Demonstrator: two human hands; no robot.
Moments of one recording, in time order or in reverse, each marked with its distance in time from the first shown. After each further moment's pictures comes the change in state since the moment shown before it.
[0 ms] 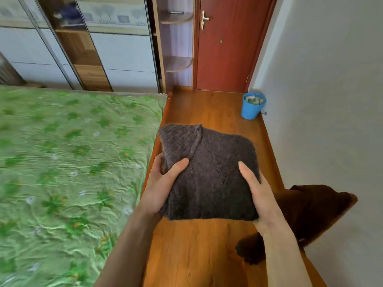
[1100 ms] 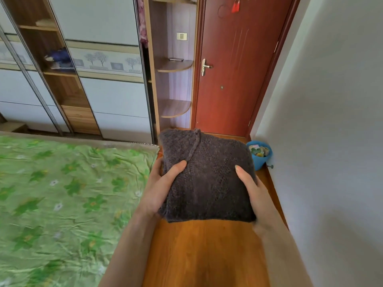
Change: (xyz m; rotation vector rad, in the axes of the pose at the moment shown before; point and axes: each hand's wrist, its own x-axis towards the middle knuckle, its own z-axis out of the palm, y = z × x) left_hand 0.439 0.144 0.096 -0.014 -0.009 0.105; right_hand 0.435 -0.200 0.049 -0.110 0.038 -0.075
